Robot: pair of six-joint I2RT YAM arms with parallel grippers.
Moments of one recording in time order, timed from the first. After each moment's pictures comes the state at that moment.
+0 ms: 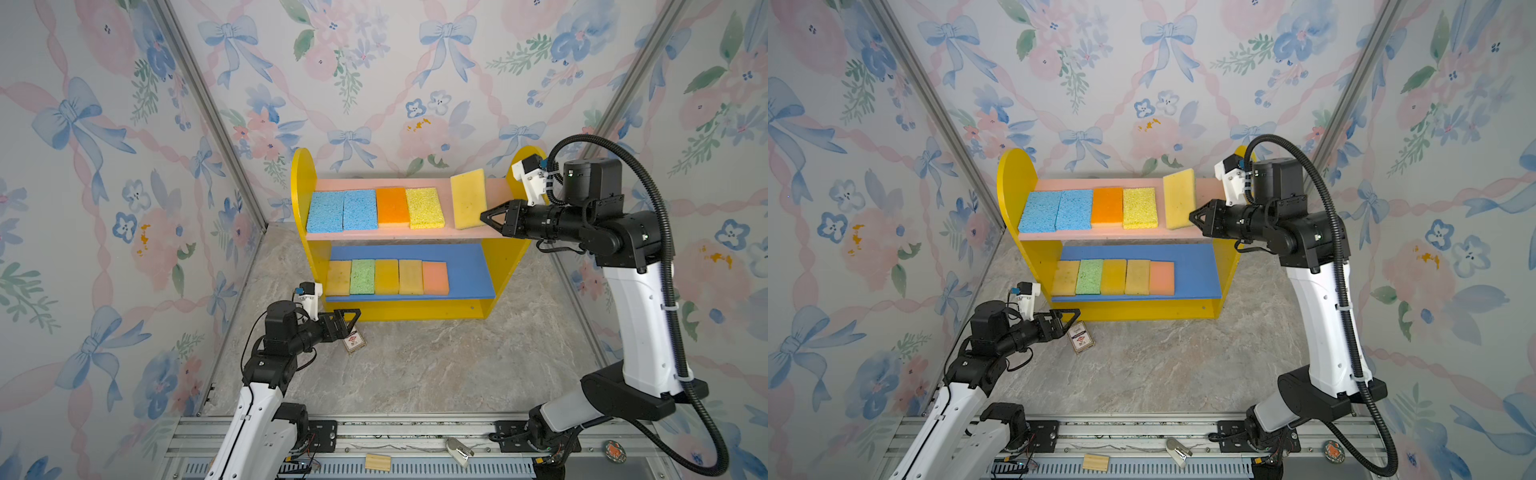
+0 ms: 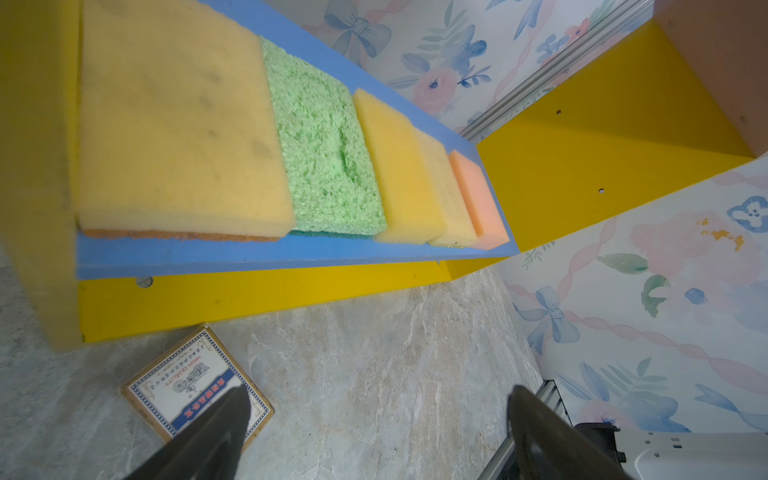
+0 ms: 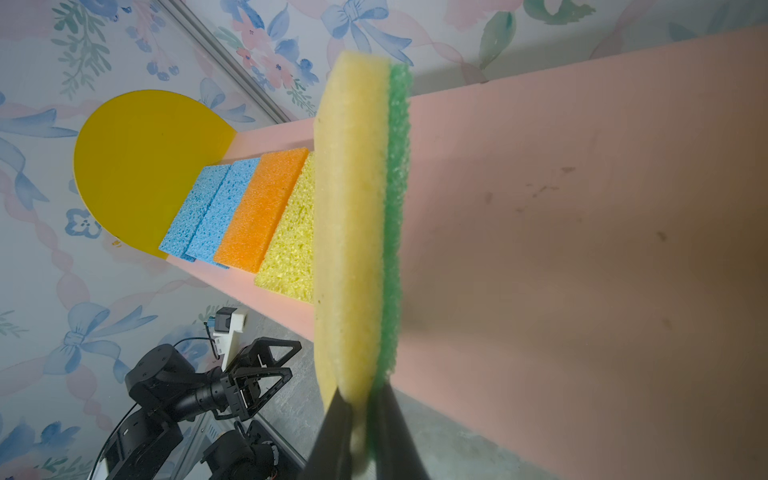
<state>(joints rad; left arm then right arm) -0.08 0.67 0.51 -0.32 0.61 -0.51 0.33 1.57 2.32 -1.28 -0.39 0.37</state>
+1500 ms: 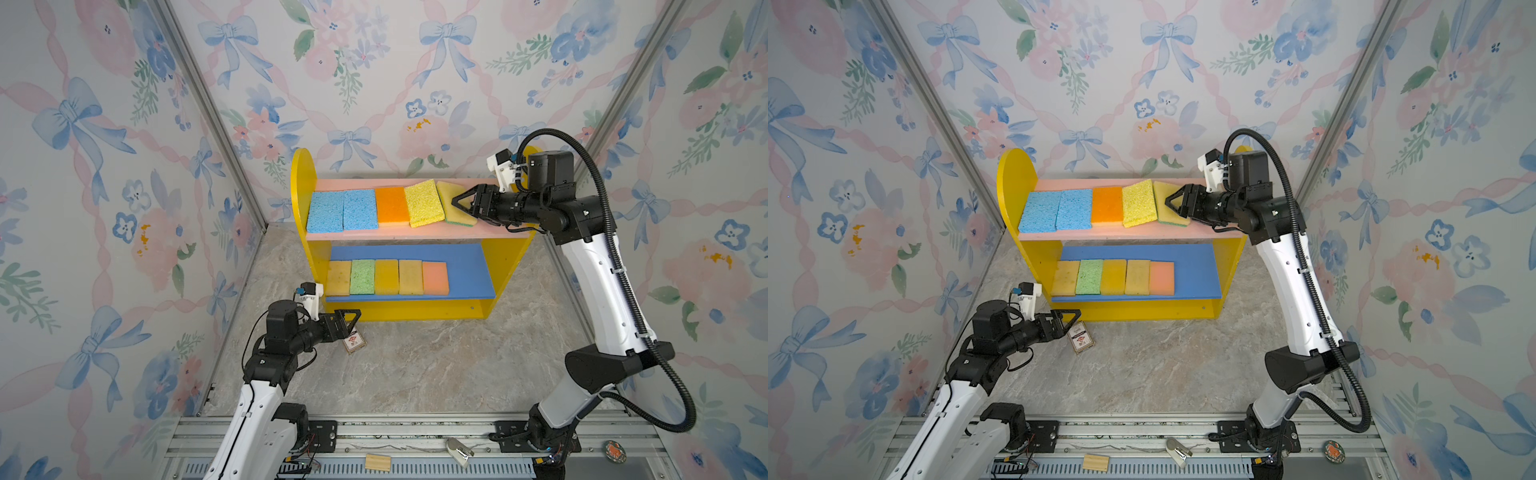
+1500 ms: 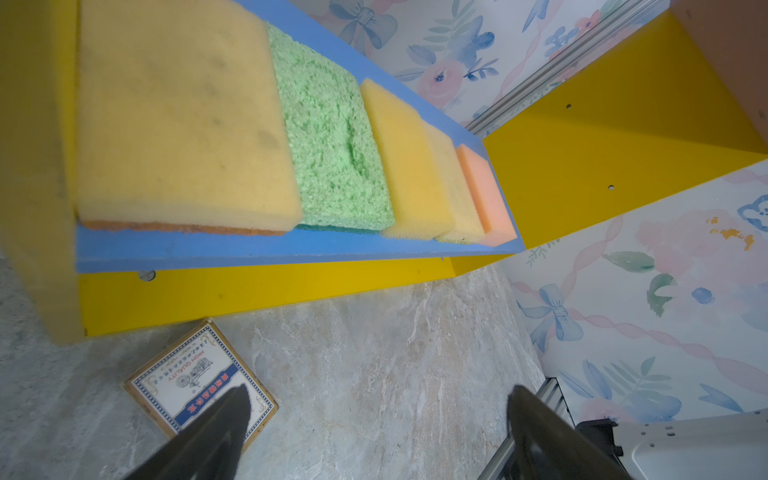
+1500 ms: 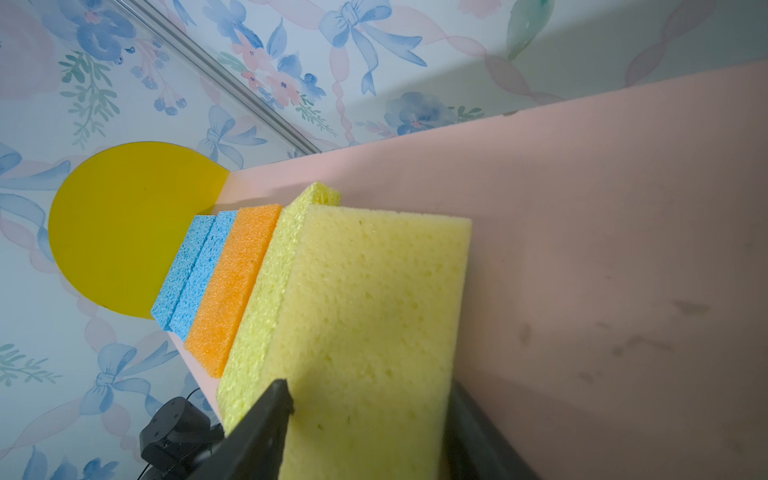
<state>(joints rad) -0.08 0.69 0.51 -0.32 0.61 -0.51 0.33 1.70 2.24 -1.04 -0.47 0.47</state>
